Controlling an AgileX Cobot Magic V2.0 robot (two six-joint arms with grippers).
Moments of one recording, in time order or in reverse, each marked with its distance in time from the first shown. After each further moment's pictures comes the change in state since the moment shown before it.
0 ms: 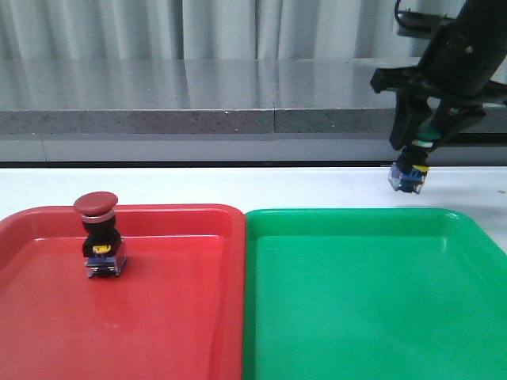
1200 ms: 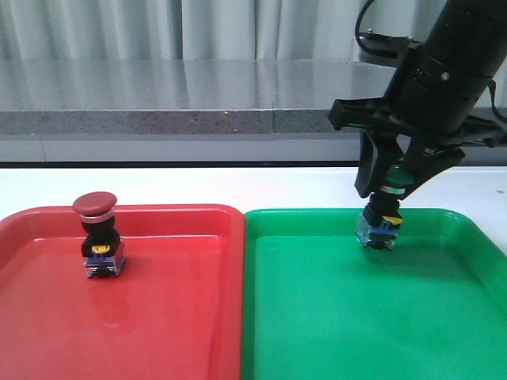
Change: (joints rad) left arm 0.000 0.000 0.000 0.000 0.000 0.000; right arm 0.188 -0.138 0.276 -0.003 -0.068 0.116
